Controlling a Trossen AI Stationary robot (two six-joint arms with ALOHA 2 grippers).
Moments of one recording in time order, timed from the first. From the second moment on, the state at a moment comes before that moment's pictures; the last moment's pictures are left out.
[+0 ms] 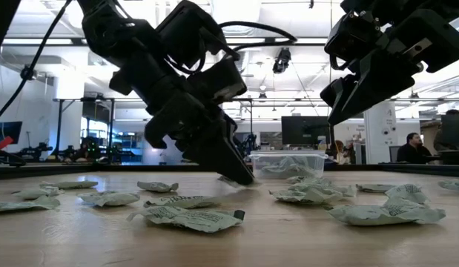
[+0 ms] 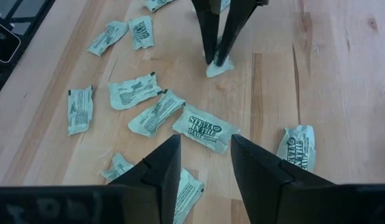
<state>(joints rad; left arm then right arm) -0.16 1.91 0.96 0.24 0.02 0.03 0.15 1.28 0.55 -0.02 -0.13 0.15</state>
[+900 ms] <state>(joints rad) 0.08 1.84 1.07 0.42 -0.30 0.21 0.15 1.28 0.55 0.00 -0.13 0.15</state>
